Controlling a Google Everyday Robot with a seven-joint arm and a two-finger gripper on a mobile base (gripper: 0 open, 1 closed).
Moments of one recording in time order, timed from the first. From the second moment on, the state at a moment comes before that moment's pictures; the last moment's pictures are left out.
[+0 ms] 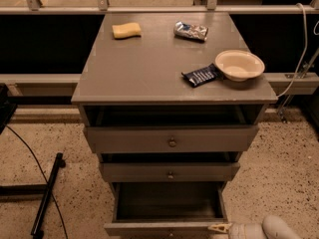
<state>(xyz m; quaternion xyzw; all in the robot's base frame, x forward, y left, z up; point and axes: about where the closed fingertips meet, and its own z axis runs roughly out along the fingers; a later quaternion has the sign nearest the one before) 0.391 -0.243 0.200 -0.66 0.62 0.23 0.37</state>
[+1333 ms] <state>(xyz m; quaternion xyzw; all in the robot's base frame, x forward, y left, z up) 0.403 -0.226 0.193 -0.63 0.60 0.23 0.44</state>
